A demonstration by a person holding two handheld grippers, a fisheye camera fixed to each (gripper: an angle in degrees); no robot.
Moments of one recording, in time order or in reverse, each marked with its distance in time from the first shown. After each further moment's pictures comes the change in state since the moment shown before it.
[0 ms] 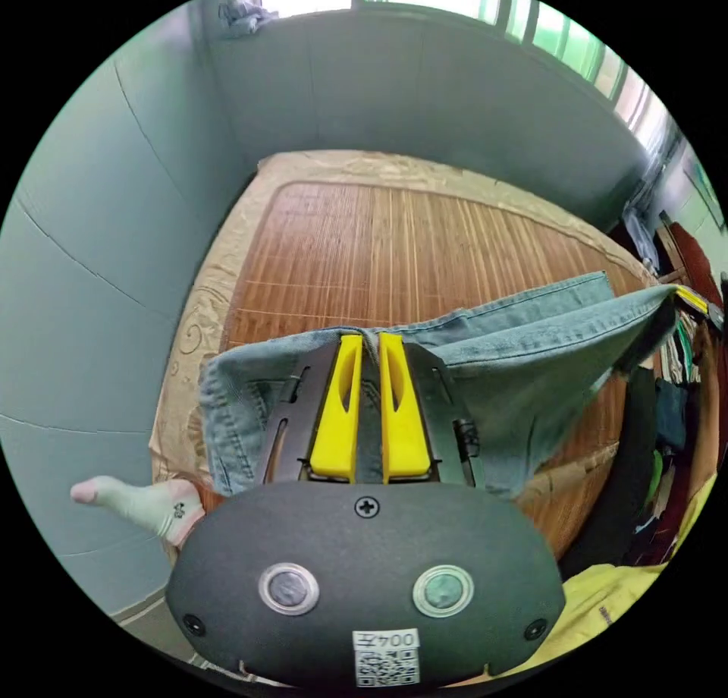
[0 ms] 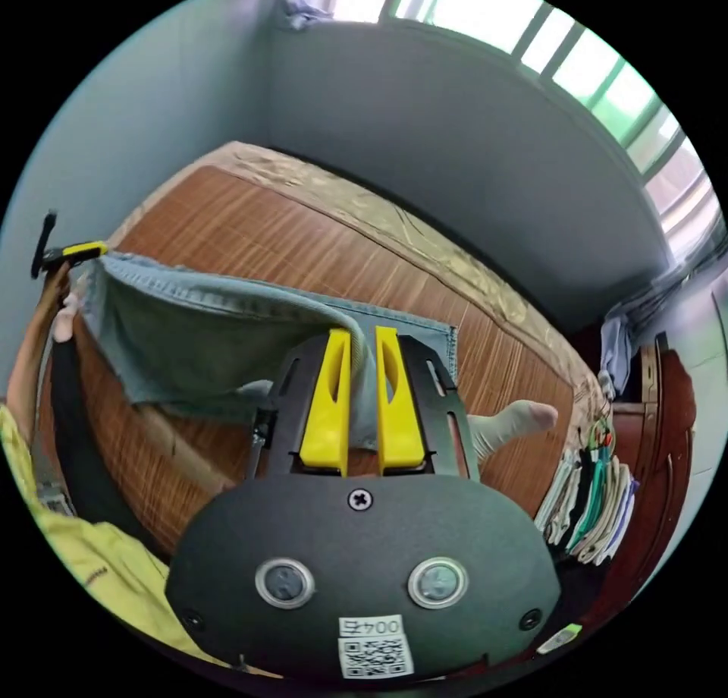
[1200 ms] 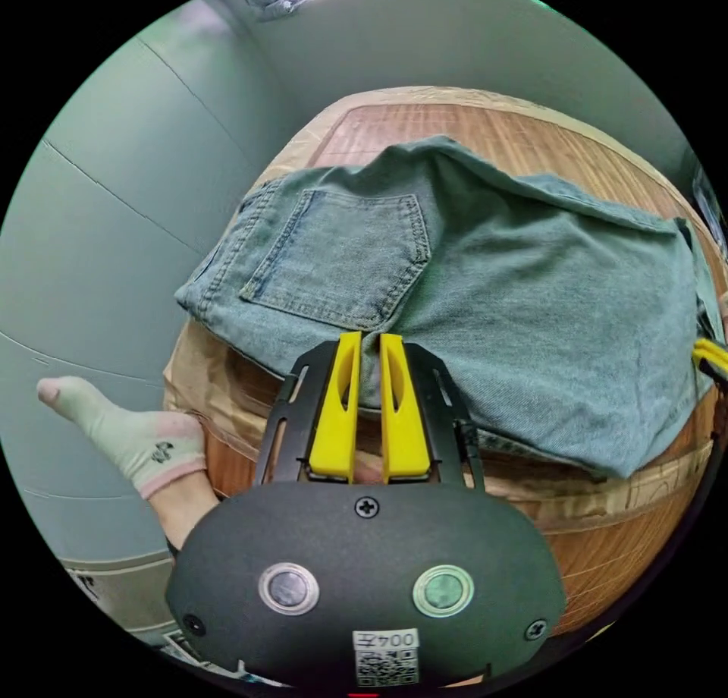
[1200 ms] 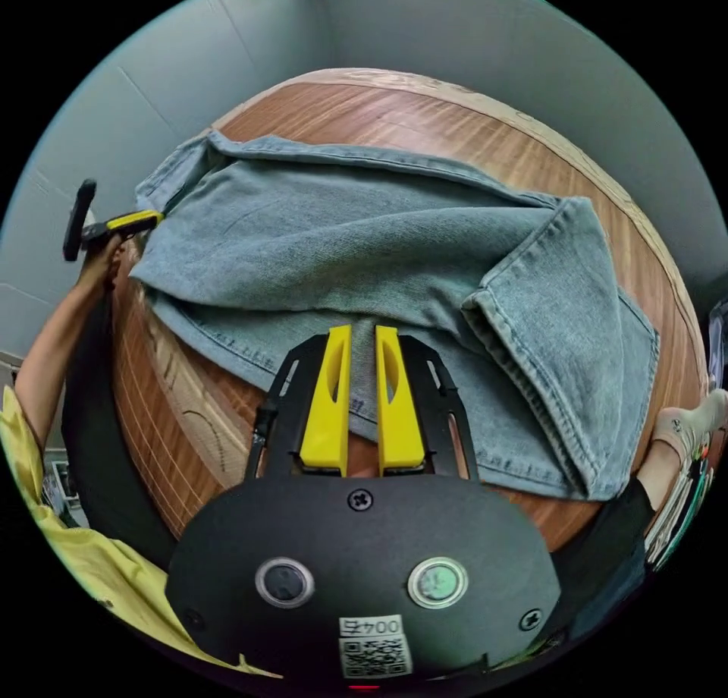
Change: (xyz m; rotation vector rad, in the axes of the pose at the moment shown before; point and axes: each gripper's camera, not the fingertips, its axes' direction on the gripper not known) left arm -0.015 0.114 0.144 -0.047 -0.313 -0.059; right arm -0.114 0.032 0.239 -0.098 -0.312 -0.055
